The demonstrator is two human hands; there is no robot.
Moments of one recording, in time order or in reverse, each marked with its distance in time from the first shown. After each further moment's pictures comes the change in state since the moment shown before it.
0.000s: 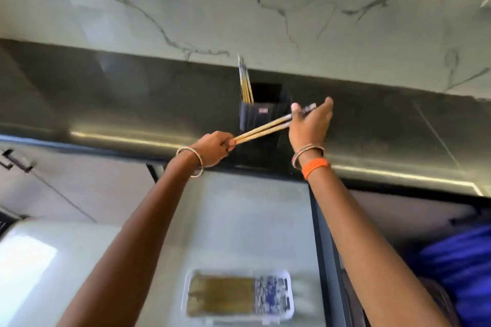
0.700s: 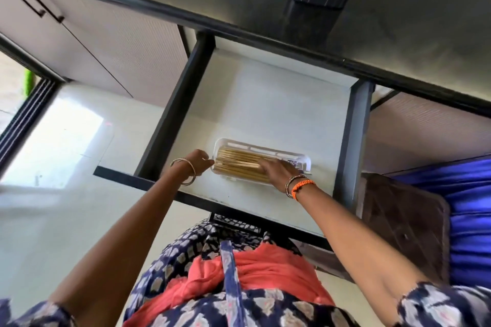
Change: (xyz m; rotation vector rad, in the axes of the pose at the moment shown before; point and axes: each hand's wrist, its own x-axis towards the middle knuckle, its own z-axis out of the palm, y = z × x) left_hand -0.206 -0.166 0.209 -0.333 -0.271 -0.837; right_hand -0.251 0.231 -0.011 -0.783 -1.370 -0.301
